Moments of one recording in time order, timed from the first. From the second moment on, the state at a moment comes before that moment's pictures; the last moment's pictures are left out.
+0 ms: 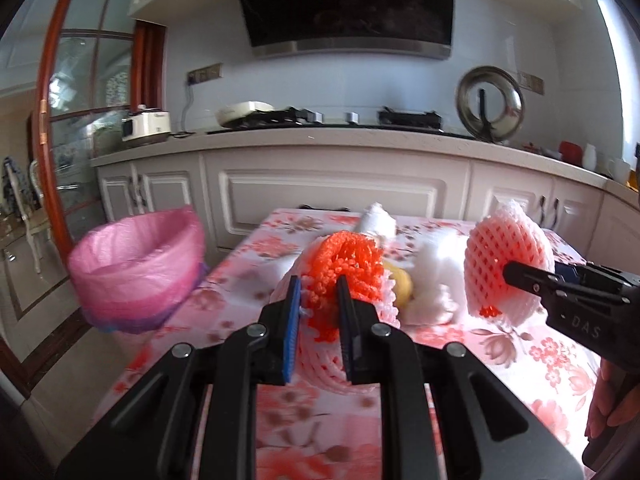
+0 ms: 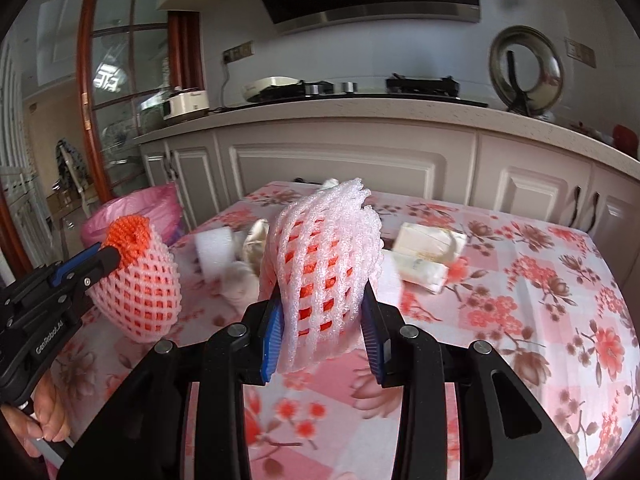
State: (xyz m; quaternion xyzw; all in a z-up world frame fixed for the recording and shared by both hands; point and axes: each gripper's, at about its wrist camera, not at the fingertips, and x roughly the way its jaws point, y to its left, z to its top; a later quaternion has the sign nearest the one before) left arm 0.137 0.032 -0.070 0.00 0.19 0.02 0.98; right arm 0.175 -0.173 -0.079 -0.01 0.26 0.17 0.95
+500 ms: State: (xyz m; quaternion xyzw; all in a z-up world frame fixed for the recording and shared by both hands) left arm 0.107 0.124 -0.053 -0.03 0.17 0.12 0.98; right arm 0.174 -0.069 -0.062 -0.08 0.23 0.27 0.93
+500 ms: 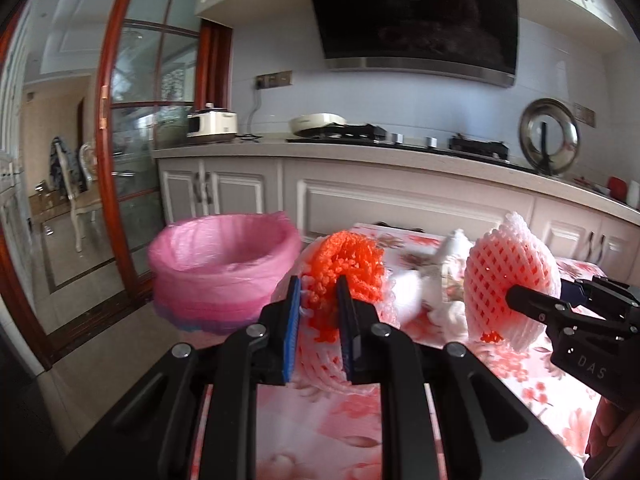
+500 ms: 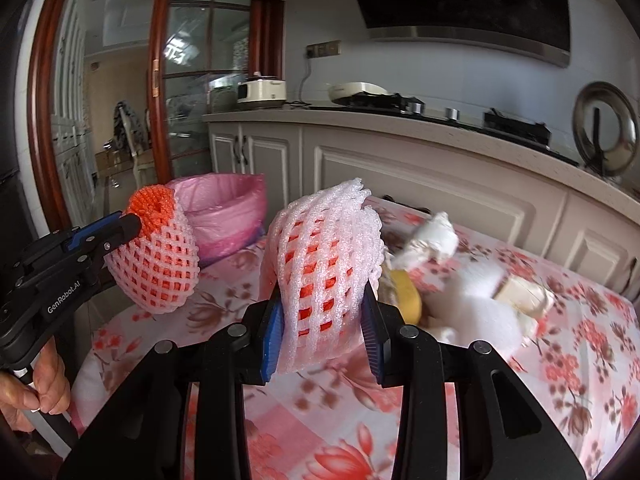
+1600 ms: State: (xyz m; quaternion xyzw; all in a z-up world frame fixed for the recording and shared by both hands) left arm 0.275 0.343 -0.049 -0.08 0.20 0.24 0.95; right arm 0.371 0.180 -0.063 -0.07 0.27 0.43 0.86
